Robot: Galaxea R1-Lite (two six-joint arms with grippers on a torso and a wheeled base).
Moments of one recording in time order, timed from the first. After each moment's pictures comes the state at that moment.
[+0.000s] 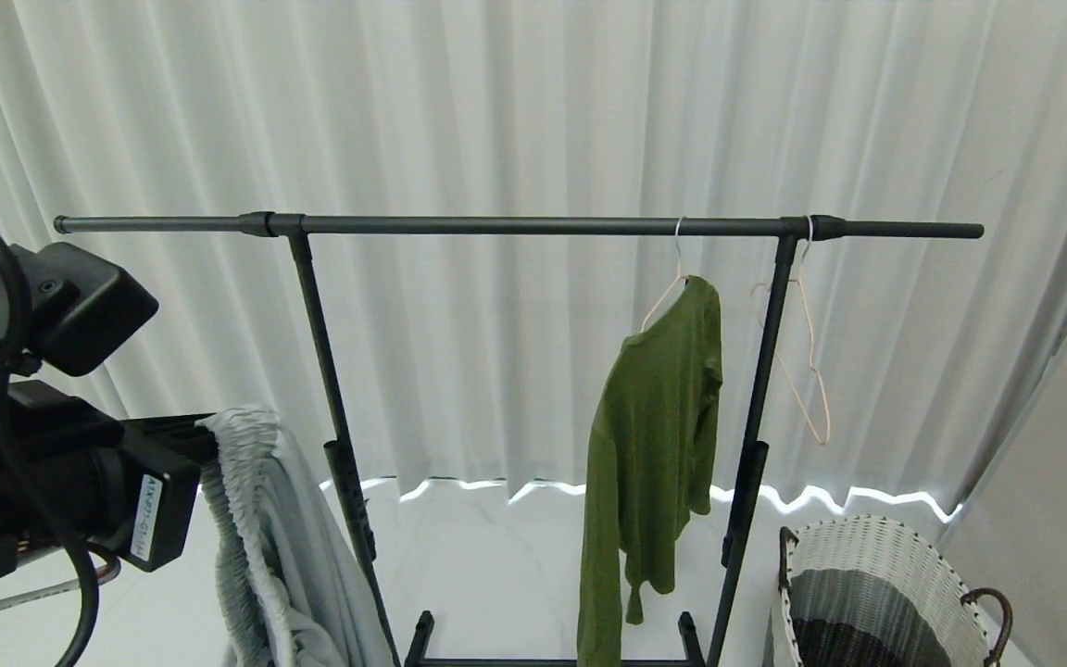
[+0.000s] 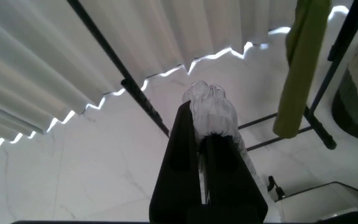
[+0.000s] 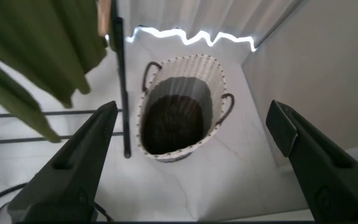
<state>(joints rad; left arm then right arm) -0.47 1.12 -0.82 0.17 0.23 0.19 0.19 1.08 -0.95 0.43 -0.30 0.02</state>
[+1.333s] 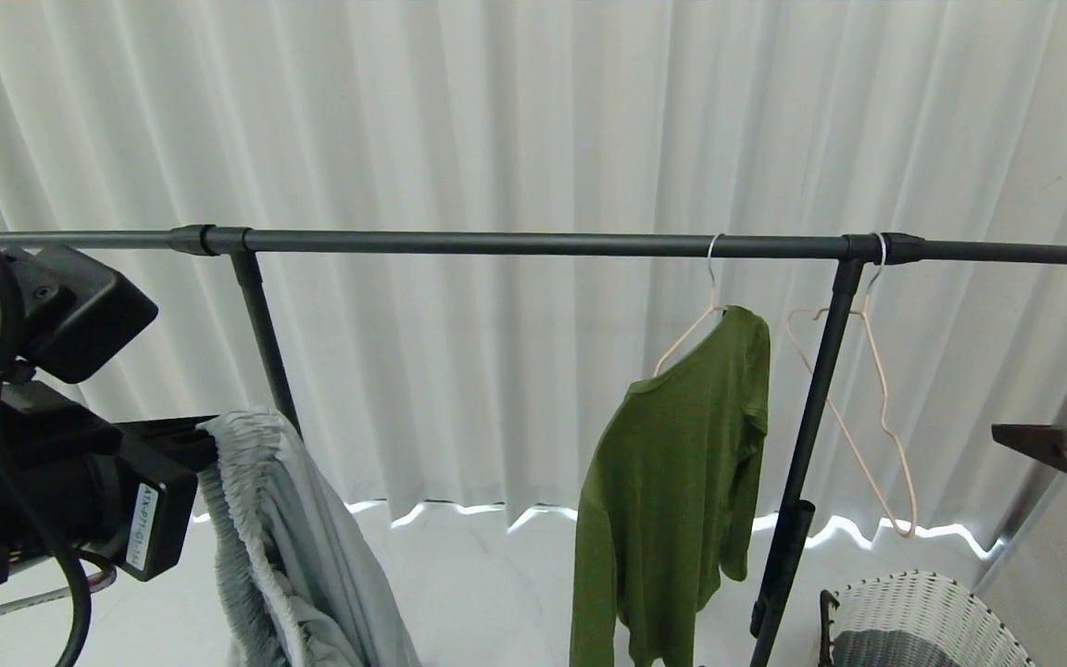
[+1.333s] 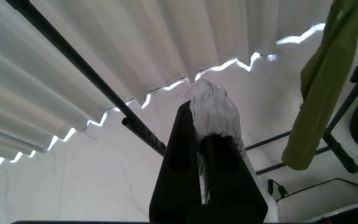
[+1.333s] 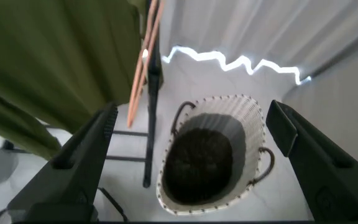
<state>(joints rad) -0.49 1.11 -0.82 0.17 0.23 0.21 0.20 1.16 -0.89 0.25 -0.12 0.01</state>
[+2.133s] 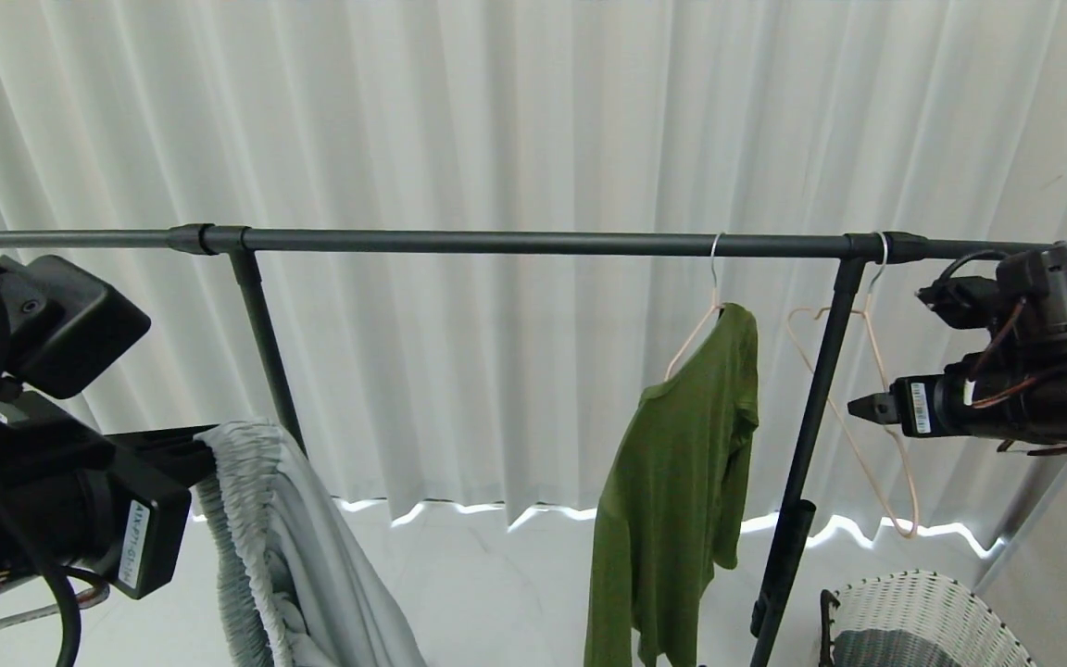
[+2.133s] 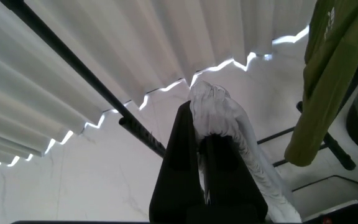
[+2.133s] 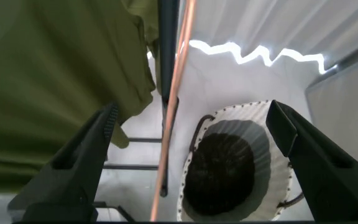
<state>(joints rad) -0.51 1.09 -0.80 0.17 0.23 0.21 0.24 1.61 -1.00 0.04 -0.17 0.12</state>
